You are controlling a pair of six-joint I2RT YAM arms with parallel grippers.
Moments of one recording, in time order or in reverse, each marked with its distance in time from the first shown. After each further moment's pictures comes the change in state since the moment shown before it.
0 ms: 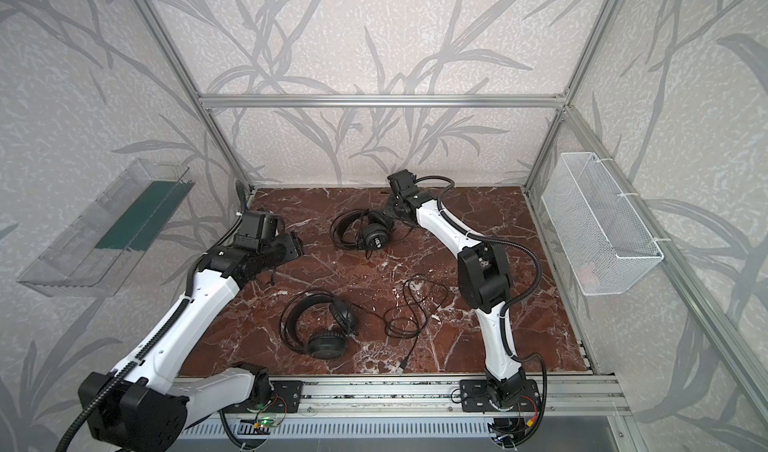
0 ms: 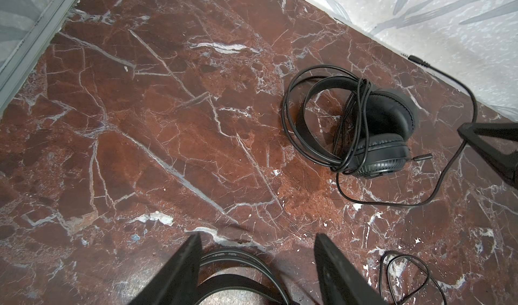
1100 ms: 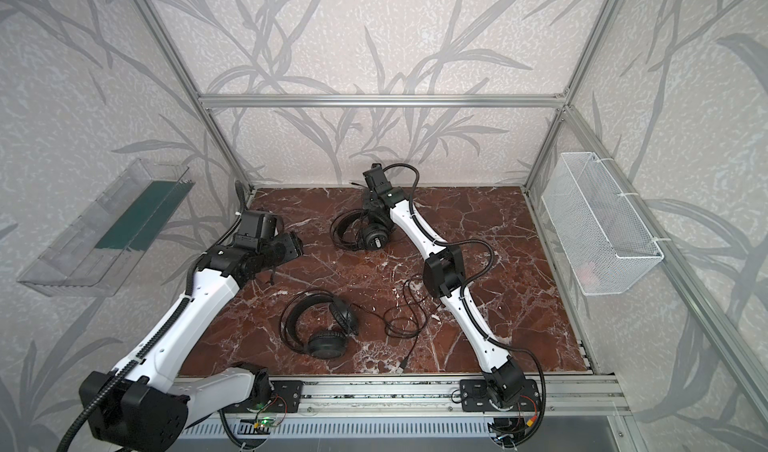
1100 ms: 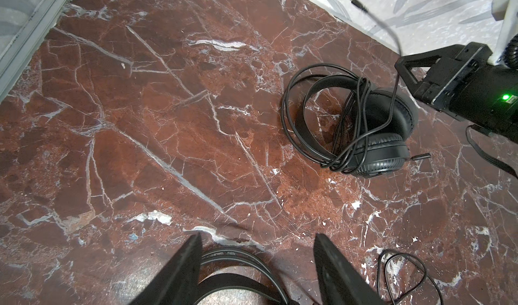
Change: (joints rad) left arm 0.011 0.005 0.000 0.000 0.018 0.000; right arm 0.041 0.573 0.819 -0.119 0.050 -0.278
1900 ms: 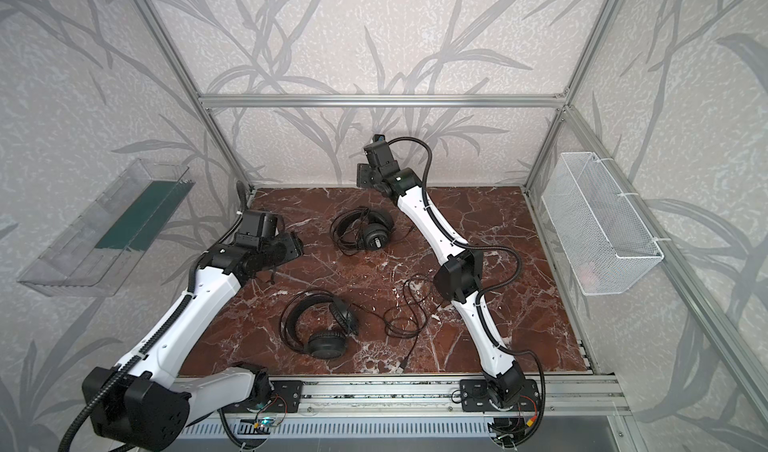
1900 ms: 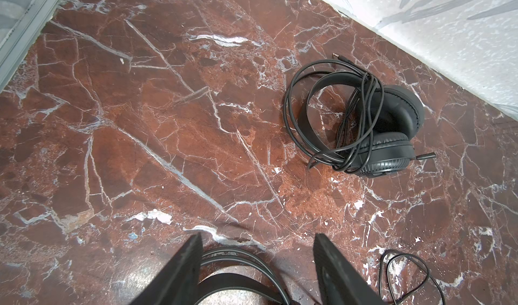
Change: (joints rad) left arm 0.006 0.016 0.000 0.000 0.011 0.000; right arm 0.043 -0.383 -0.189 -0.031 0.023 0.003
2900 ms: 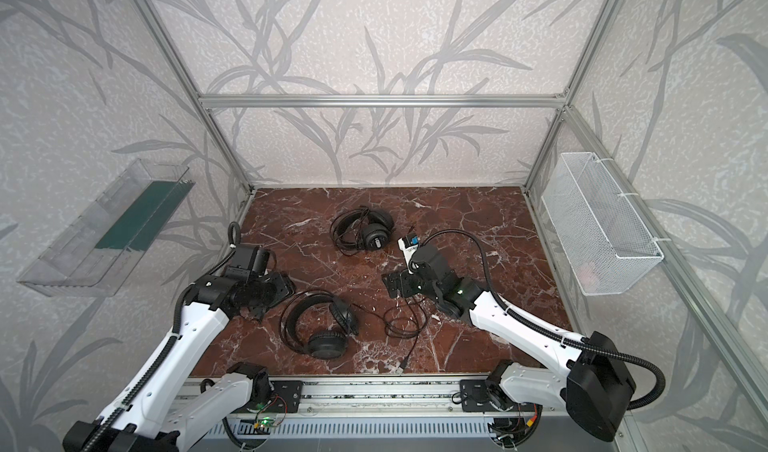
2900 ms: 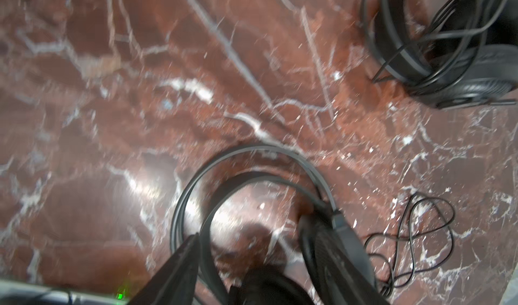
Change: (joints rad) left arm 0.027 -0.258 -0.245 -0.287 0.123 -0.177; right arm 0.162 -1.208 -1.854 0.552 -0.146 -0.031
